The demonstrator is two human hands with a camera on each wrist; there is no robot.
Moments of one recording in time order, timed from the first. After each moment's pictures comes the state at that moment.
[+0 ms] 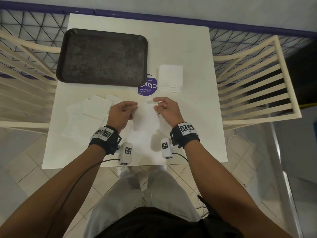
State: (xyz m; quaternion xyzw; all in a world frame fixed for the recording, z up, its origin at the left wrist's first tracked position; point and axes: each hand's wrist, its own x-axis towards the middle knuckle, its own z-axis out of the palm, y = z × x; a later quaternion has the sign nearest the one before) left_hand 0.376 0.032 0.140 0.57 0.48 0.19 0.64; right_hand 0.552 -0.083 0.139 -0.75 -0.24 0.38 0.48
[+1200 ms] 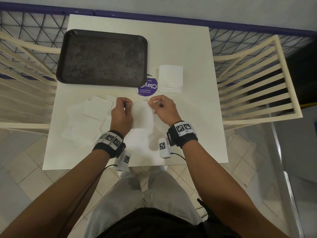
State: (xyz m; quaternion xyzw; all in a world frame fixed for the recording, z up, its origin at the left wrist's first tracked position) left_hand 0.378 0.020 0.138 0.72 0.46 0.25 0.45; right_hand 0.544 -0.068 0.151 -0.78 -0.26 0.36 0.45
